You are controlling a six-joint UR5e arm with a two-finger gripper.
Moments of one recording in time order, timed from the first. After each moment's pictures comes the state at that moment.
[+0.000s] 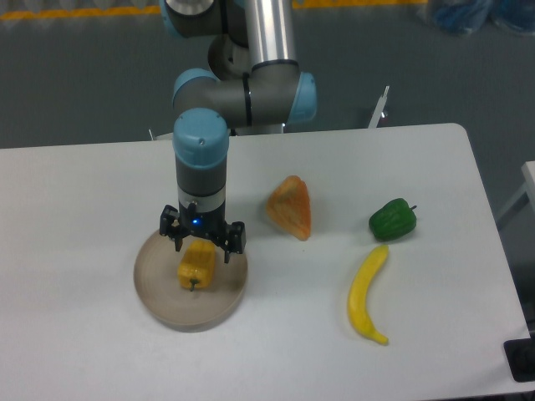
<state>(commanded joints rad) 1.85 -1.89 -1.76 -0.88 1.49 0.35</state>
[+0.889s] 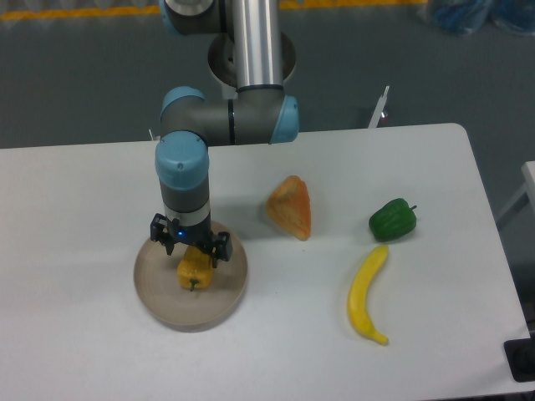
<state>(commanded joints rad) 1.83 -1.94 -1.77 -0.88 1.53 0.35</state>
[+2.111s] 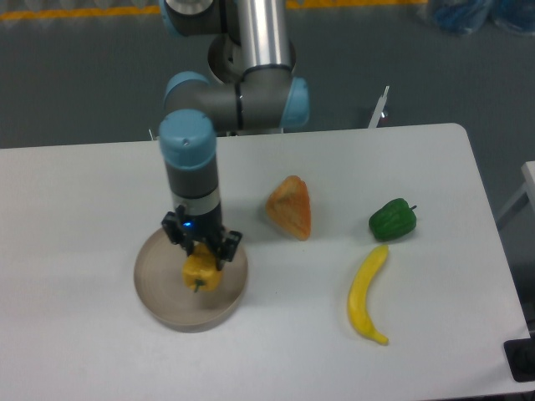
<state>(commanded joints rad) 1.98 -1.83 -1.71 -0.90 1.56 0.60</state>
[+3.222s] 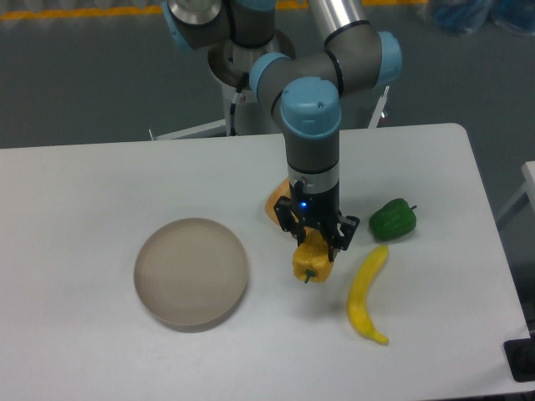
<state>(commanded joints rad) 2.16 -1.83 -1.67 -0.90 1.56 0.87</state>
